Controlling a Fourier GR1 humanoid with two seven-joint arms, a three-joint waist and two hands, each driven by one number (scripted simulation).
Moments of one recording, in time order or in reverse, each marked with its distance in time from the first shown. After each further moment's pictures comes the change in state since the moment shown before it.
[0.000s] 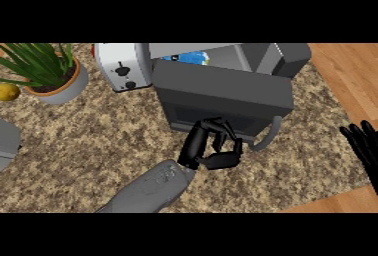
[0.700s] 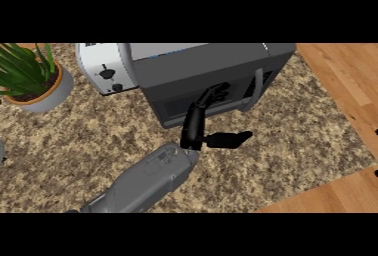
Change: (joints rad) left arm -0.121 -0.003 0.037 0.053 0.196 0.157 0.023; right arm -0.138 -0.161 -0.148 -0.074 0.095 -0.065 0.007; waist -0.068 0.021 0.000
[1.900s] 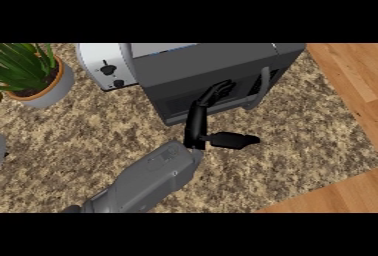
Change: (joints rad) left arm -0.040 0.000 -0.038 -0.004 0.177 0.016 -0.131; right arm -0.149 -0.018 -0.015 0.071 0.005 -0.035 0.023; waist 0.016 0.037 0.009
